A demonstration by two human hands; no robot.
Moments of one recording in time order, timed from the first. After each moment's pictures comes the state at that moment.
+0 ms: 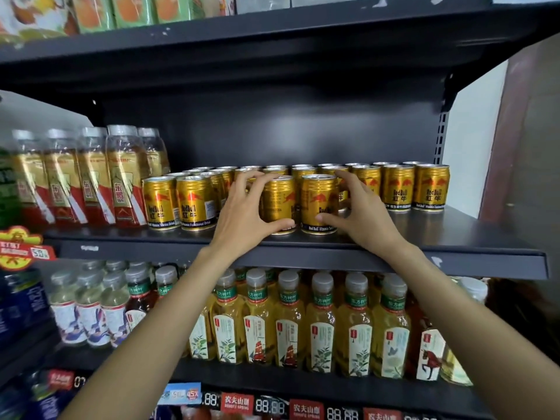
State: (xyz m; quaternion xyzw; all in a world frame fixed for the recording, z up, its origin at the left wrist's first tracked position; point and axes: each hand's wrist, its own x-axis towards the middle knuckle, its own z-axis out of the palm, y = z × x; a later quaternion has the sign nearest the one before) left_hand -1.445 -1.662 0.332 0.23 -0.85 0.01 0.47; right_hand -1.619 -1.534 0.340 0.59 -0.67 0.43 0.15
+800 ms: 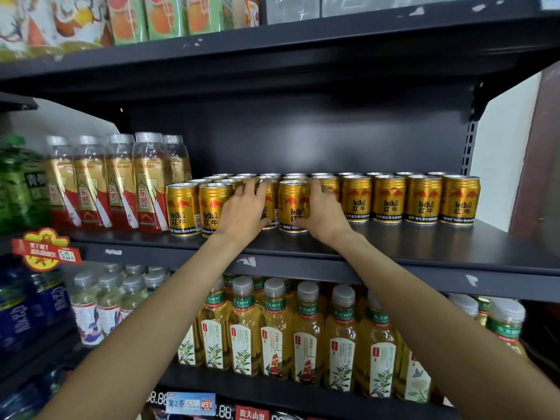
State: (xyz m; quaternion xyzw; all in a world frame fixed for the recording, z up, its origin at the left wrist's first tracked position) left_hand -1.434 -1.705 0.348 0.37 -0.84 0.23 0.32; right_hand -1.570 -1.624 0.352 0.58 -0.71 0.38 0.12
